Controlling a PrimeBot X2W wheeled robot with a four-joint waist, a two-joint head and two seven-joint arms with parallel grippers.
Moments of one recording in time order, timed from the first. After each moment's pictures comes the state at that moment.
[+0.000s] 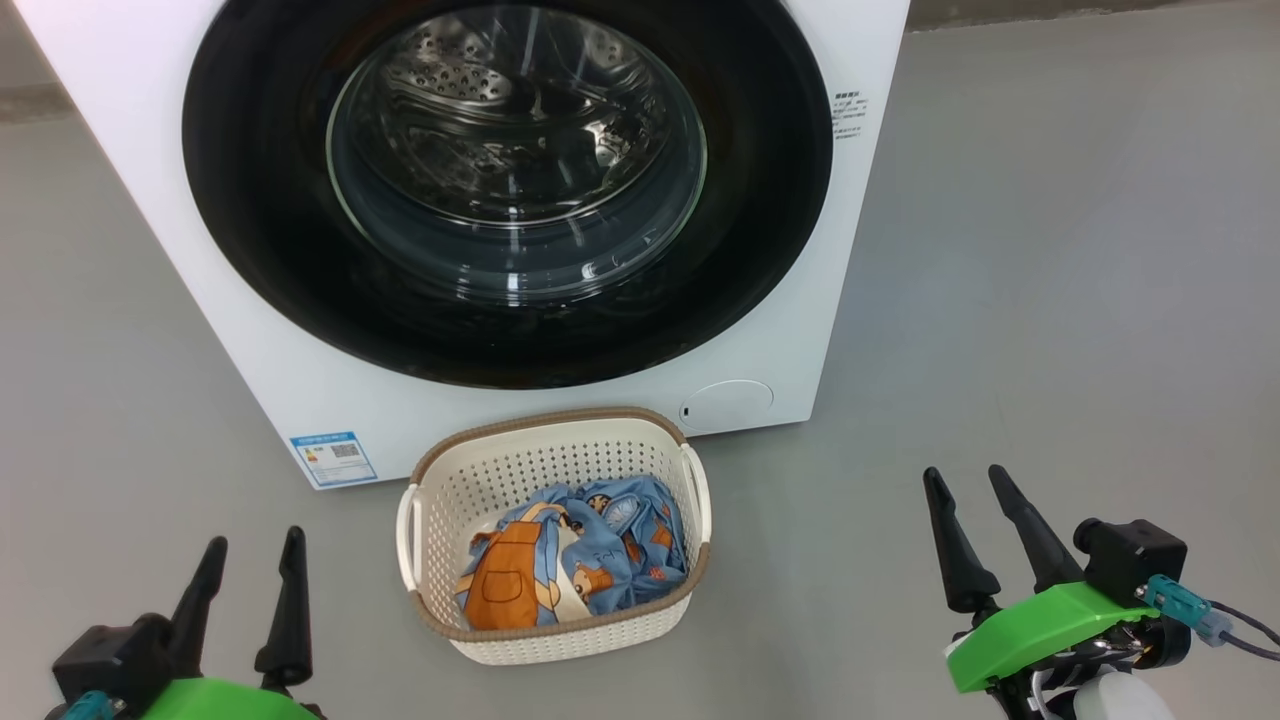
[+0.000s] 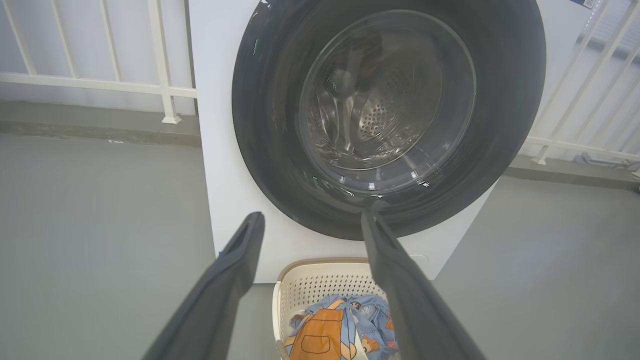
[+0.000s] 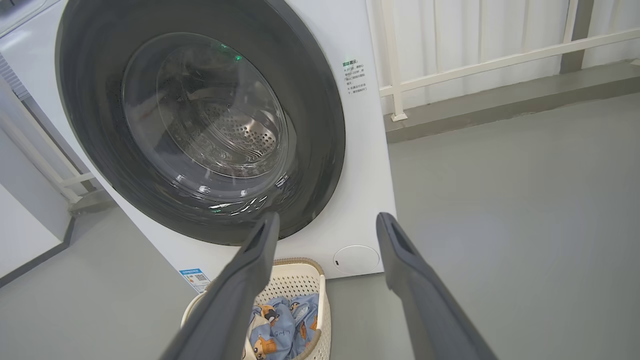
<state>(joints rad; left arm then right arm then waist) -0.02 0.15 -0.02 0.14 -0.40 -0.12 -0.19 -0.17 -0.05 -0.01 0.33 0.34 0.13 -0.19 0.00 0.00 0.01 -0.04</state>
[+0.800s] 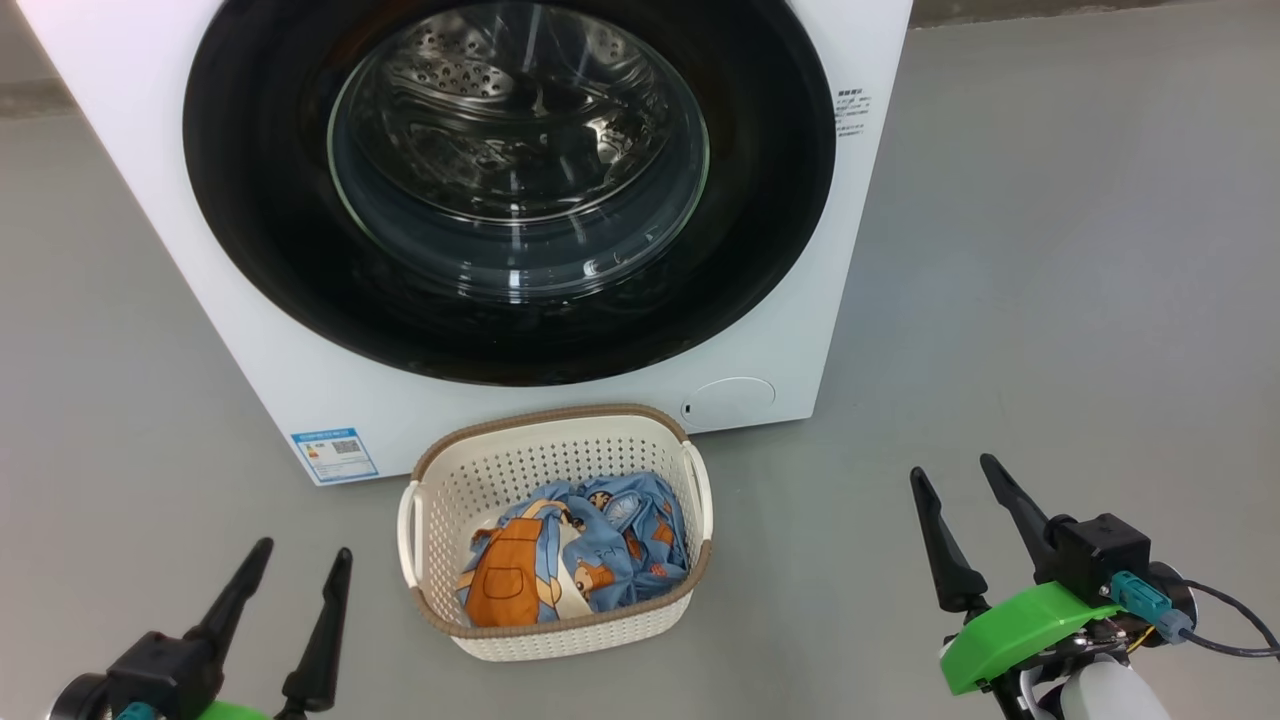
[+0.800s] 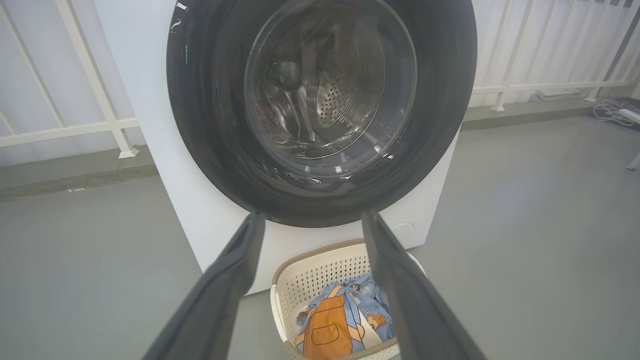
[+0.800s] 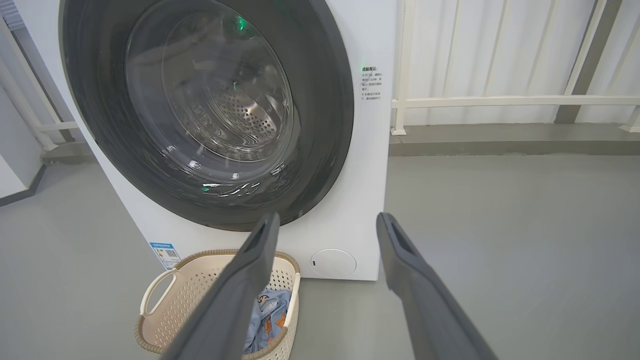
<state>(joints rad) -0.02 0.16 -0.02 0.17 -0.19 -0.13 -0.25 -0.19 -0.05 -0.02 0.36 0.11 0.13 -0.25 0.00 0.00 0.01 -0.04</state>
